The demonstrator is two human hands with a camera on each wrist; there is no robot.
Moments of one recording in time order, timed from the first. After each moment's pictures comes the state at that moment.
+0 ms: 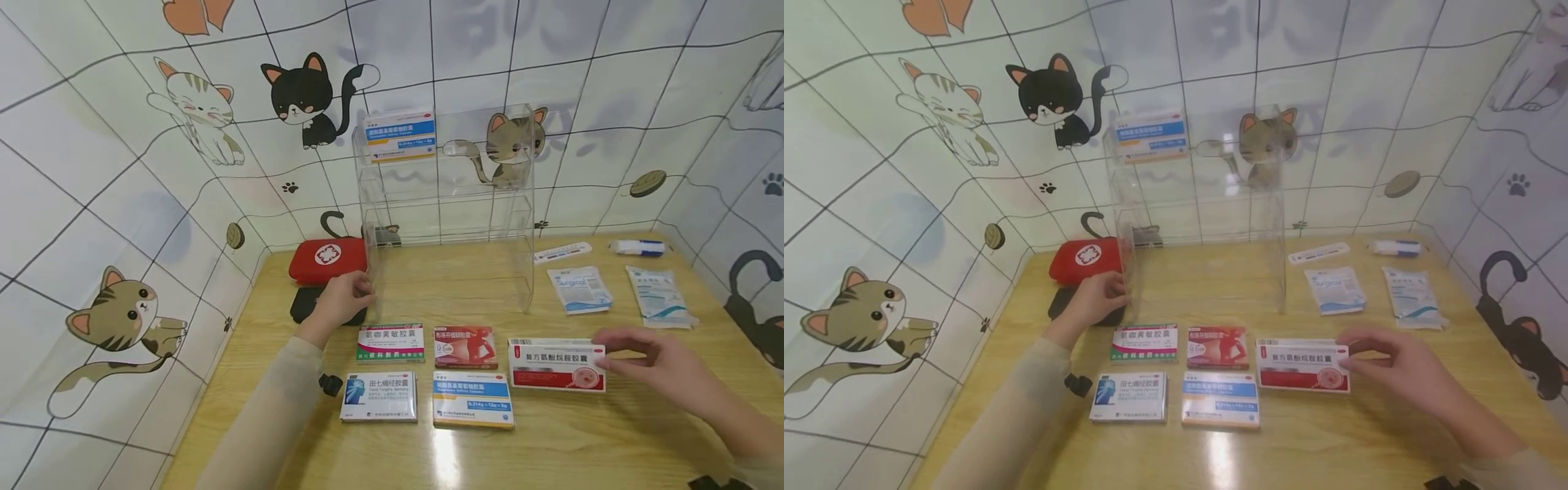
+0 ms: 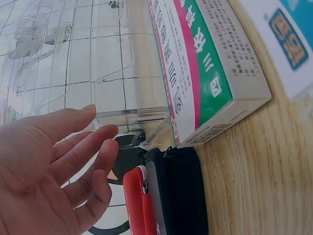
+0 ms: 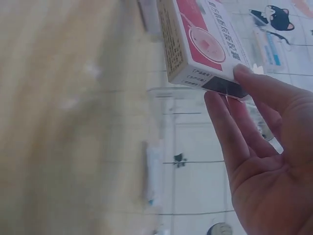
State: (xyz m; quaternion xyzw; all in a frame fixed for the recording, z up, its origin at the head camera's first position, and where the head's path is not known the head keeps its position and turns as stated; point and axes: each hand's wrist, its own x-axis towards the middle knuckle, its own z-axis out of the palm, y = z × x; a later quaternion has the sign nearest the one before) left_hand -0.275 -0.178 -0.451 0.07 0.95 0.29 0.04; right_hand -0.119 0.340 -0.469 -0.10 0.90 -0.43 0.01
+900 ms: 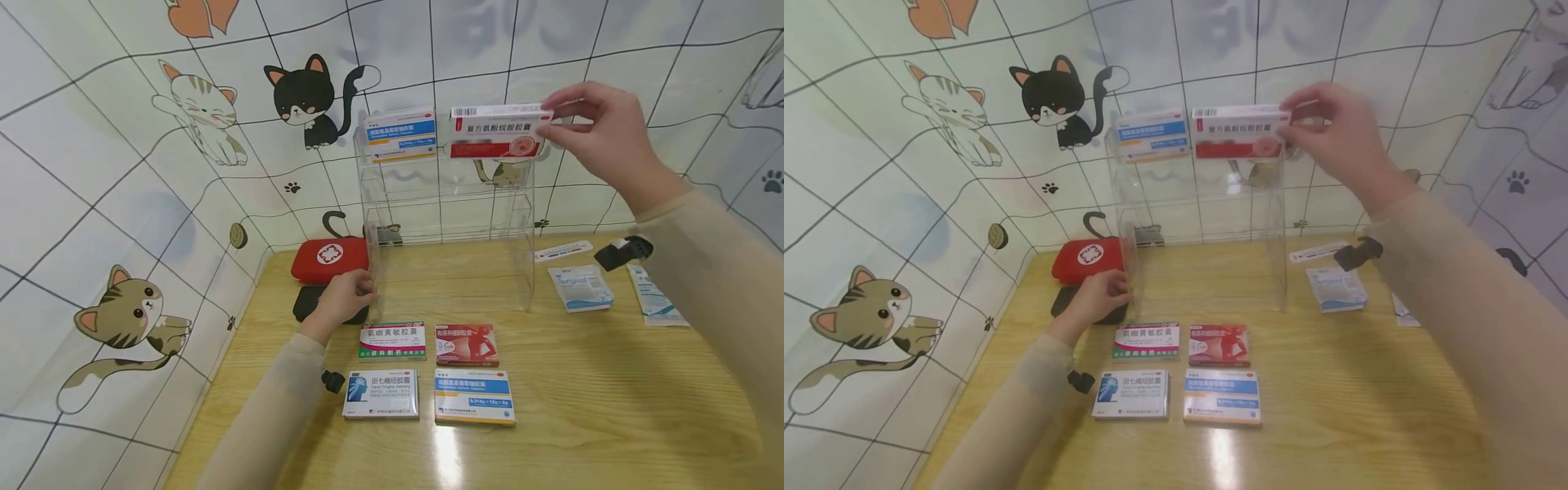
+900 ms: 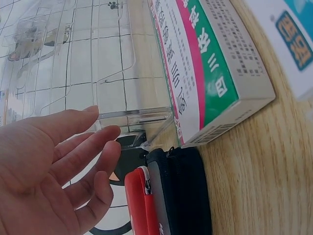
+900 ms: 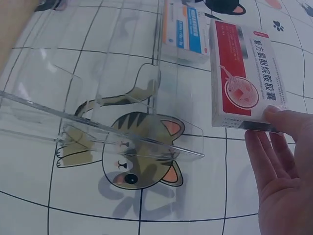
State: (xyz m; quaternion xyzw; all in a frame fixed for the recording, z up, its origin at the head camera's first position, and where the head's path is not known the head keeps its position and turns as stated) left_hand -0.275 -0.178 -0.448 0.08 0.96 0.28 0.05; right_hand -0.304 0.258 -0.244 -0.14 0.82 -0.52 -0.20
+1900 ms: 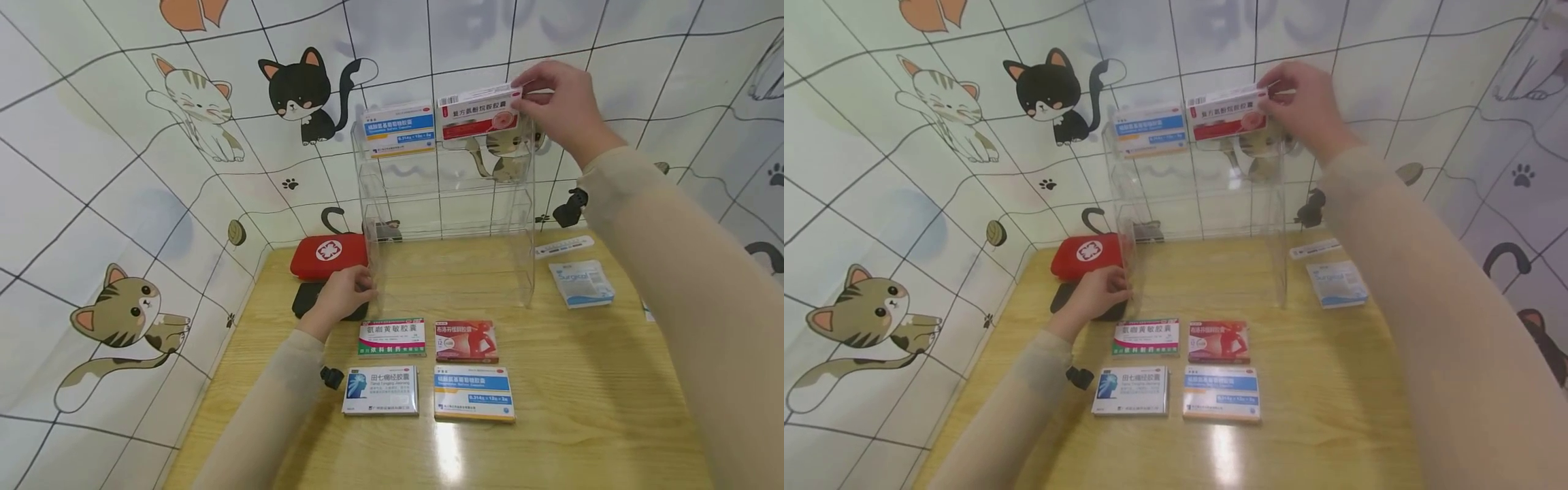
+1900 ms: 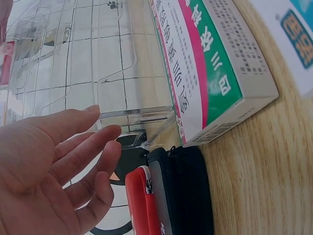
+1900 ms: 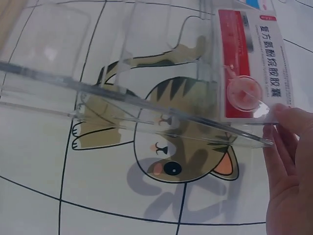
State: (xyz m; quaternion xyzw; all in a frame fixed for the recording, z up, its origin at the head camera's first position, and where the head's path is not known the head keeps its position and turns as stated) left_hand -0.279 -0.178 -0.449 0.07 0.96 0.28 0.05; right_hand -0.397 0.249 -0.246 -0.08 0.87 -0.46 -0.16
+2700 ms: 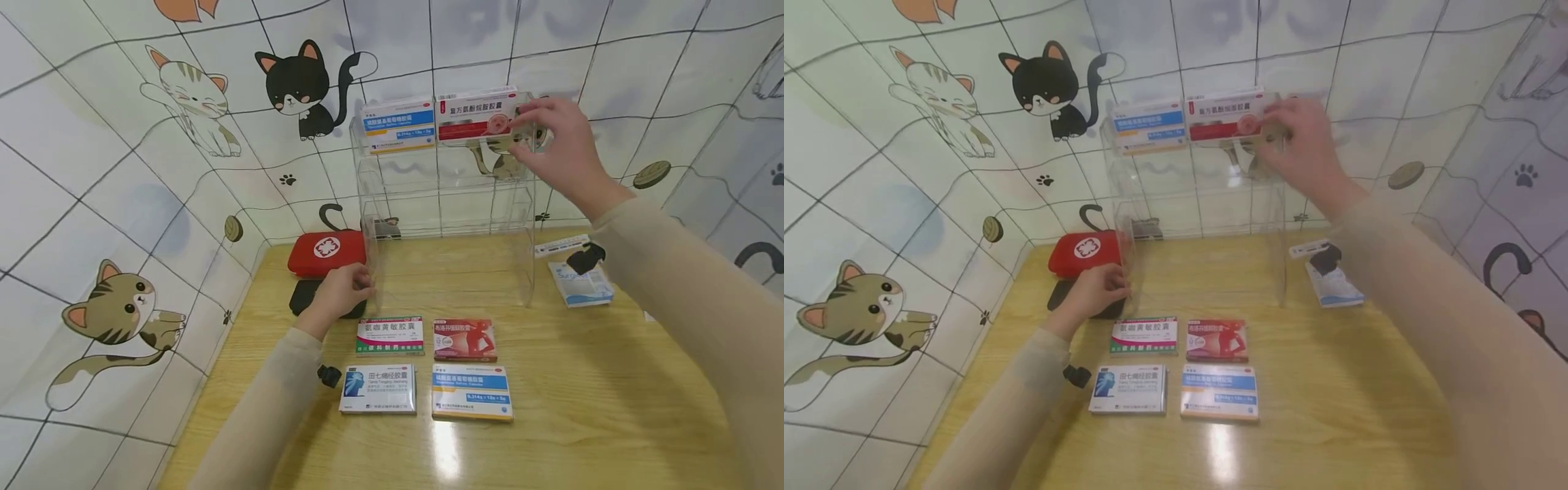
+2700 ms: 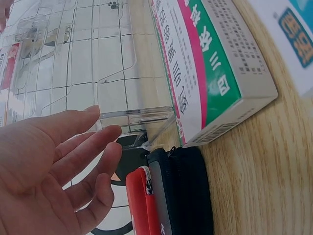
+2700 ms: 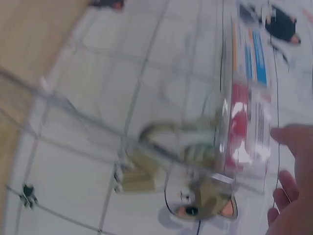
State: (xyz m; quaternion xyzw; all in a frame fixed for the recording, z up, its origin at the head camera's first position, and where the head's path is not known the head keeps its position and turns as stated) left_hand -0.281 -0.179 -0.450 0.07 0.96 0.27 0.05; right_hand -0.346 0.236 -0.291 -0.17 0.88 -0.33 -0.28
